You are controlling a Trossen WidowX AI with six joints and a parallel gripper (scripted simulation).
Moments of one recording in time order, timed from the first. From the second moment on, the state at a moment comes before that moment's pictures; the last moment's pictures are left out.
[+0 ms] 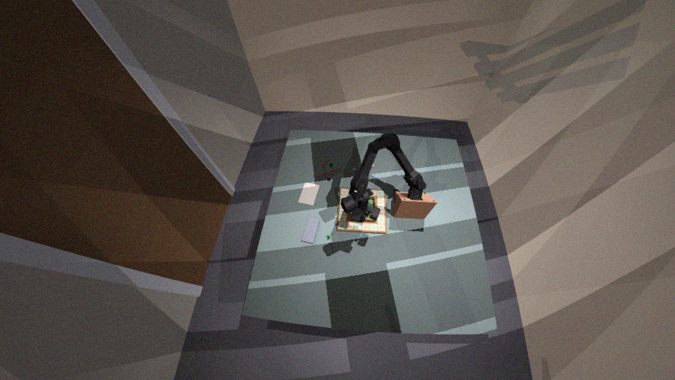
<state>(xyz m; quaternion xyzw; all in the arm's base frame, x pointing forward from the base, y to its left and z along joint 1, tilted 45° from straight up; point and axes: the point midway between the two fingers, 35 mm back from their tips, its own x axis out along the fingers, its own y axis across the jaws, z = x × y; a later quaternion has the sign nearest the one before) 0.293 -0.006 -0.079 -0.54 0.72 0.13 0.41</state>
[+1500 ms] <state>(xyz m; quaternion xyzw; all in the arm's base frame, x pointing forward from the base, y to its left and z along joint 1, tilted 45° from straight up) 0.252 -0.084 -0.053 -0.47 0.58 0.44 0.50</state>
